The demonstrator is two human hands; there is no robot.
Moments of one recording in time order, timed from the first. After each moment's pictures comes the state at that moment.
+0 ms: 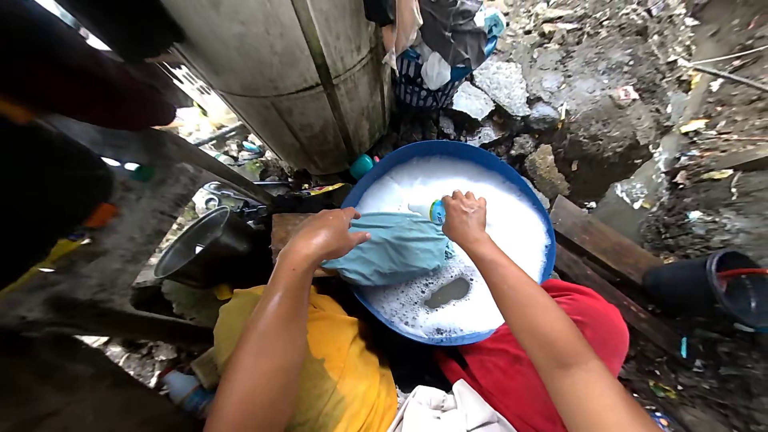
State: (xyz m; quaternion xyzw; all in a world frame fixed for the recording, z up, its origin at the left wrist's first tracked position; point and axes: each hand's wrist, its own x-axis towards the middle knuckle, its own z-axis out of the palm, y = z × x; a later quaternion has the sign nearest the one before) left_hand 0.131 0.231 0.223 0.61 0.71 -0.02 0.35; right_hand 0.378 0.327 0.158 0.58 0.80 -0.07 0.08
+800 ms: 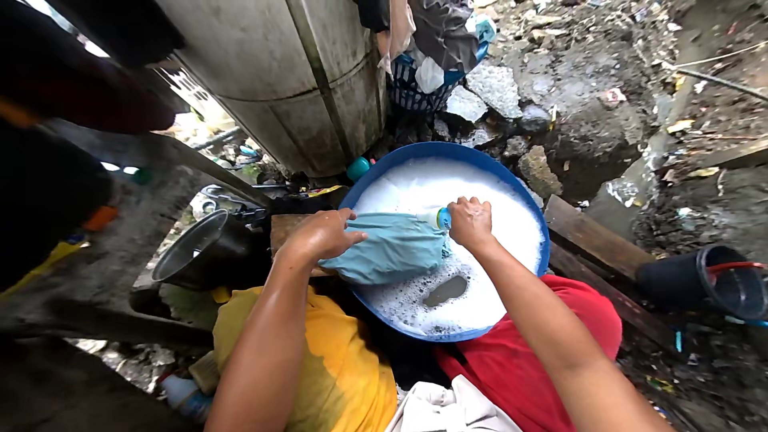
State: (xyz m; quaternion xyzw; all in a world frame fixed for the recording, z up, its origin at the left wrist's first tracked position) left_hand 0.129 0.226 0.226 0.61 0.71 -0.02 0.35; right_hand 0.396 0.319 0.163 0.59 0.79 -0.08 0.13
